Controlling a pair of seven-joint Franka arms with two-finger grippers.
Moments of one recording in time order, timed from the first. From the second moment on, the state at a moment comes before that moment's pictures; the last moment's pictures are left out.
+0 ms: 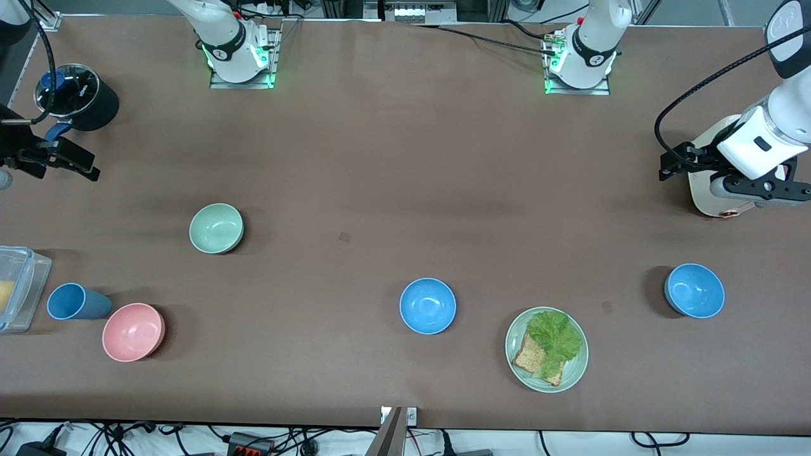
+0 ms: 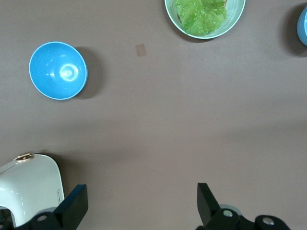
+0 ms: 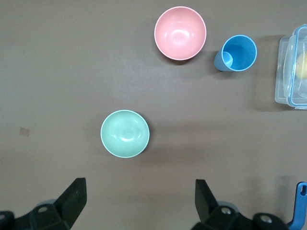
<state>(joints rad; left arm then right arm) 0.01 0.00 -0.01 -1.78 -0.02 1.73 0.10 -0.02 0.03 -0.03 -1.65 0.00 1.71 -0.02</state>
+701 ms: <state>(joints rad) 0.01 0.01 0.00 -1.78 -0.02 1.73 0.10 -0.03 0.04 -0.03 -1.66 0.00 1.71 -0.02</state>
